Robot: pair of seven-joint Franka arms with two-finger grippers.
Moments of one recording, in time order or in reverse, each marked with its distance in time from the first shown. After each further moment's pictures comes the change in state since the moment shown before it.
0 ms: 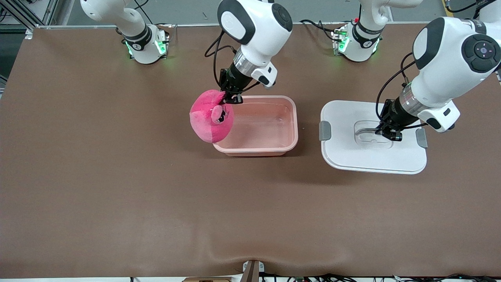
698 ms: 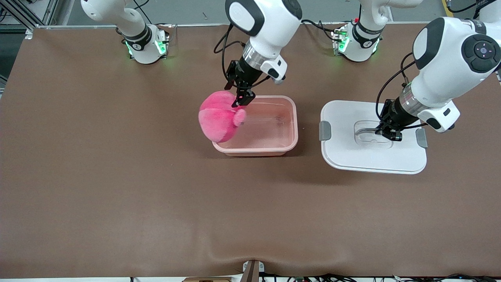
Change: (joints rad) left arm 0.000 0.000 0.000 -0.001 0.000 0.000 0.000; right arm 0.027 0.030 0.000 0.156 -0.002 -0.044 0.037
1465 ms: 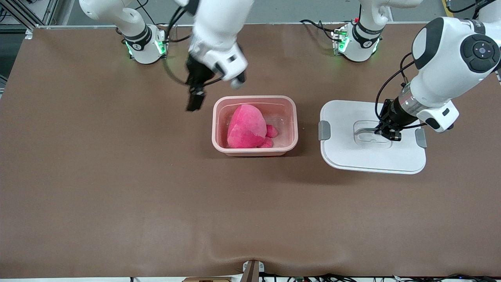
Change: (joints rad) left arm -0.005 0.000 -0.003 0.000 0.000 0.000 -0.001; right arm -0.234 -0.101 -0.056 0.083 0.001 -0.108 0.020
